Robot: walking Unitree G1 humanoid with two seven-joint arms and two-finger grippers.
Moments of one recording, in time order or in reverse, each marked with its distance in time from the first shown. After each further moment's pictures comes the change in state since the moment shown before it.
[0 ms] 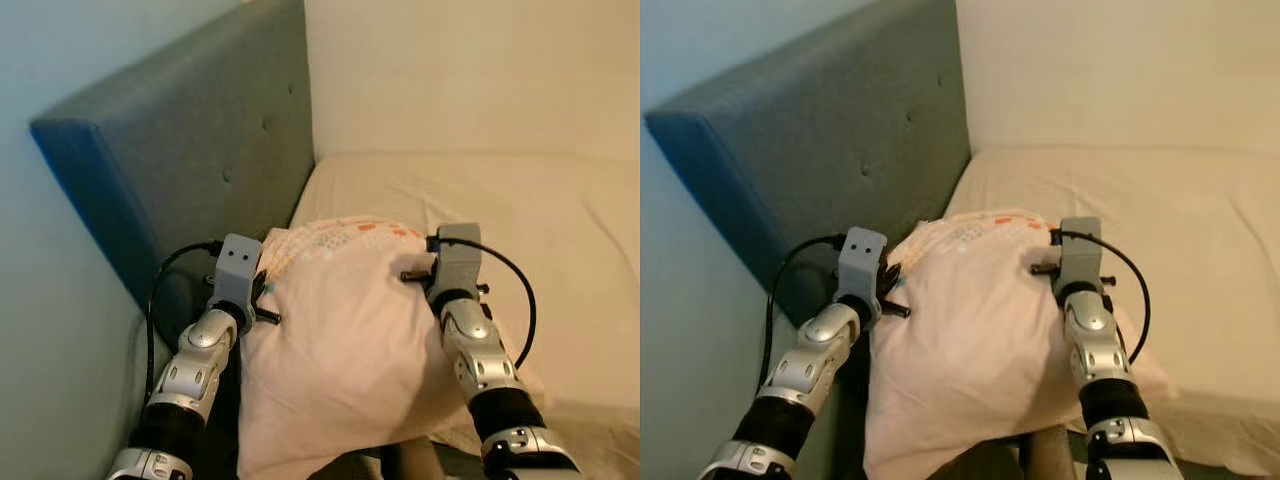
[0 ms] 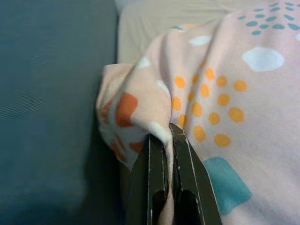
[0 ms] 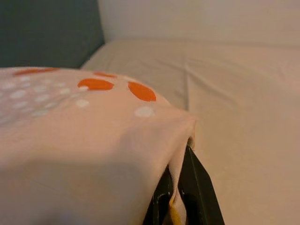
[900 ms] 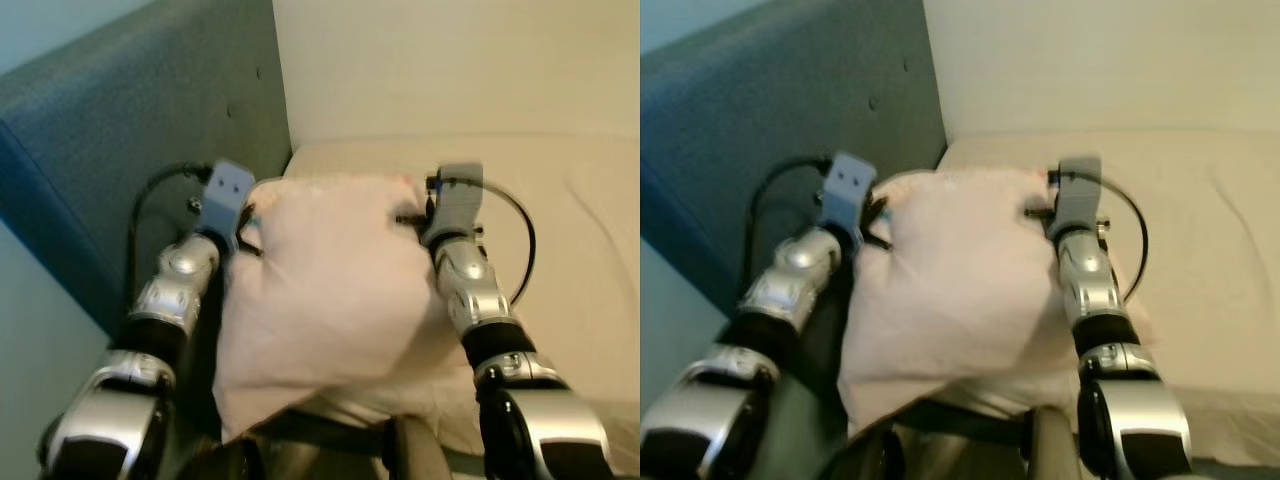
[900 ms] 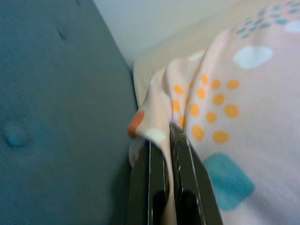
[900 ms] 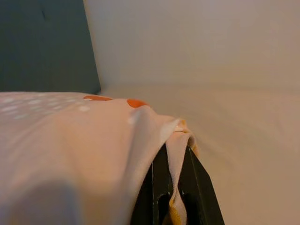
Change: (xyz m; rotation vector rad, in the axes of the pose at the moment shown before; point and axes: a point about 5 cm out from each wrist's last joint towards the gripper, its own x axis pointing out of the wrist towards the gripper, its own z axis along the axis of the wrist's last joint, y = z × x) left arm 0.043 0.058 0.105 0.270 -0.181 0.022; right arm 0.046 0.008 0.107 0.039 -0.232 0.038
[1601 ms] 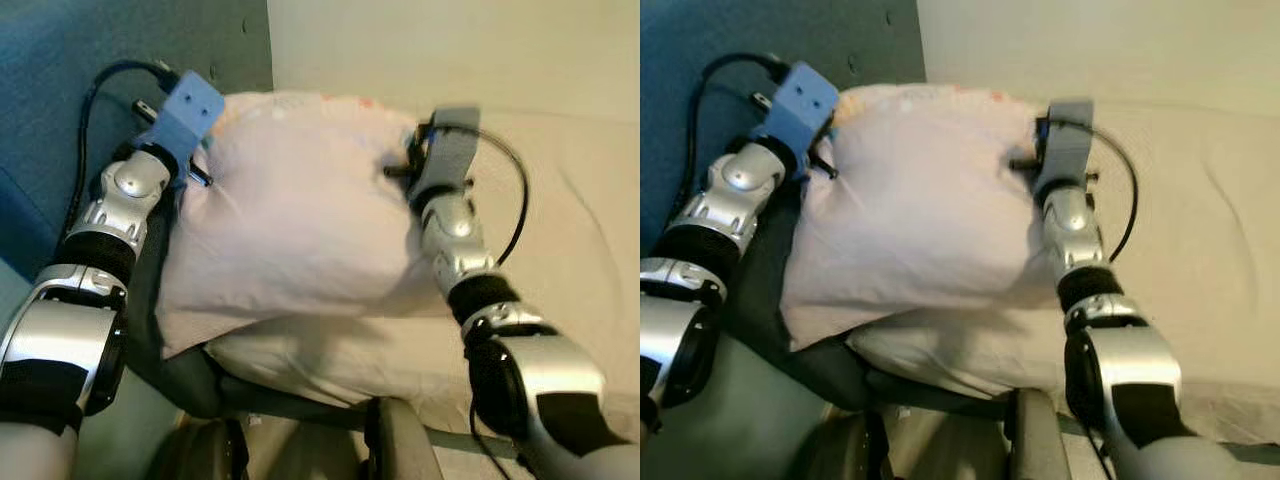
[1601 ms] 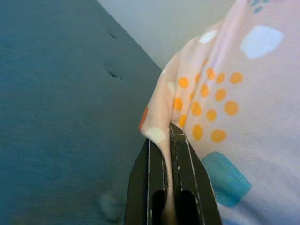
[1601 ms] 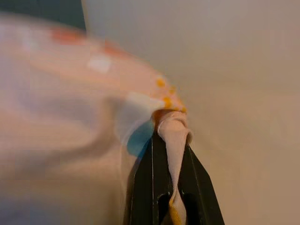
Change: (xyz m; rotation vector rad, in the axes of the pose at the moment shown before) left arm 0.006 0.055 0.048 0.424 -0.101 0.074; right arm 0.000 0.024 -0.019 0.011 0.056 -0.004
